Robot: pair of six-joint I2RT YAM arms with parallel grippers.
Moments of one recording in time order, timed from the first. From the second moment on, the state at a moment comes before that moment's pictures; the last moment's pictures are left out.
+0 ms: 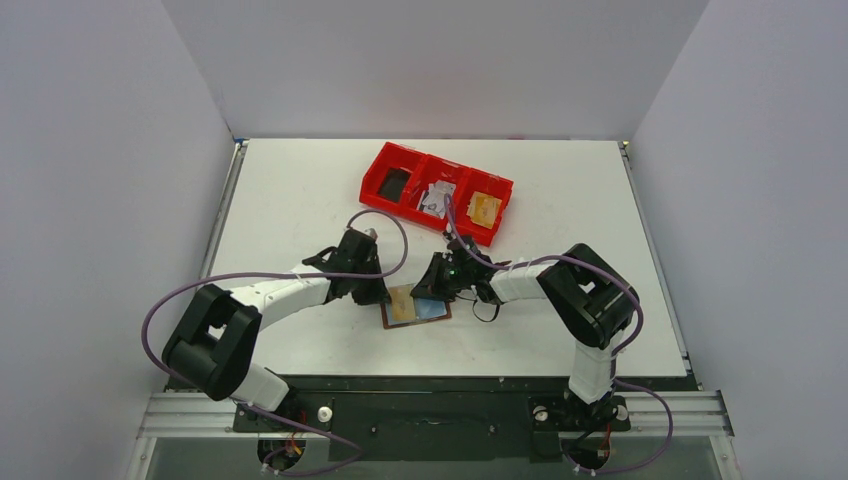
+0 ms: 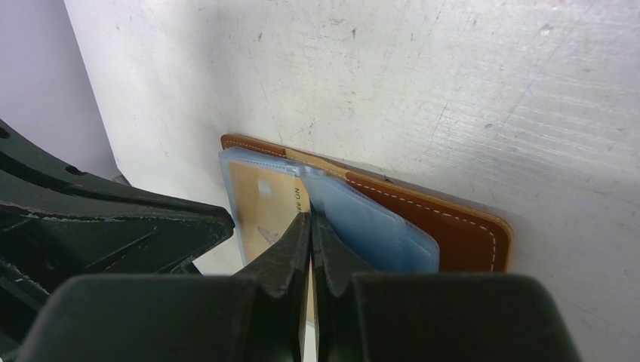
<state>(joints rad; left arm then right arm) -0.56 1.48 0.76 -0.28 0.12 -0.75 0.70 1.86 0.83 0.29 -0.34 0.95</state>
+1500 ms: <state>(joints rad) -0.56 1.56 0.77 -0.23 0.12 -0.80 0.66 1.86 0.78 0.39 -0.39 0.99</state>
